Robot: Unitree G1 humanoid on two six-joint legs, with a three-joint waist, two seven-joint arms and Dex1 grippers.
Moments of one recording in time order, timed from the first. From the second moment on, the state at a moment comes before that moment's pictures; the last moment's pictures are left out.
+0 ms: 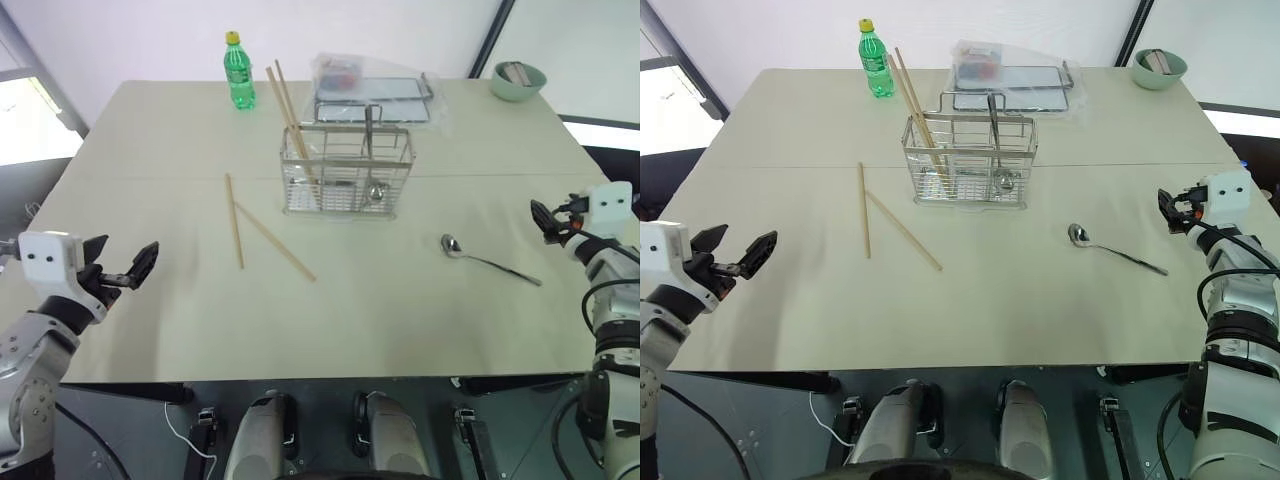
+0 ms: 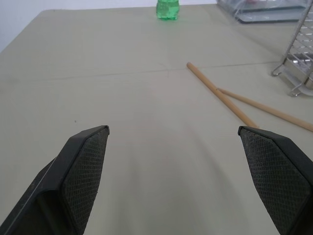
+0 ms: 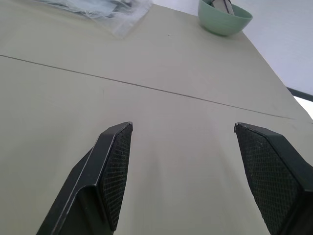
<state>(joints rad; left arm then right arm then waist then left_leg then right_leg) 0.09 0.57 0.57 -0.43 -0.59 0.60 -0.38 -0.60 -0.76 -0.33 0.90 0.17 -0.15 0.51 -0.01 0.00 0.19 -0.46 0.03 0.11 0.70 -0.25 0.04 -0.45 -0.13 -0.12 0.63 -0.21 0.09</state>
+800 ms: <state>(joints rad) 0.06 0.57 0.57 -0.43 -0.59 0.60 -0.37 -0.60 -0.76 -0.32 0.91 0.17 -0.16 0.51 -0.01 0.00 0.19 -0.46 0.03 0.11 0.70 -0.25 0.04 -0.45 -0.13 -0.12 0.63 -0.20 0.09</state>
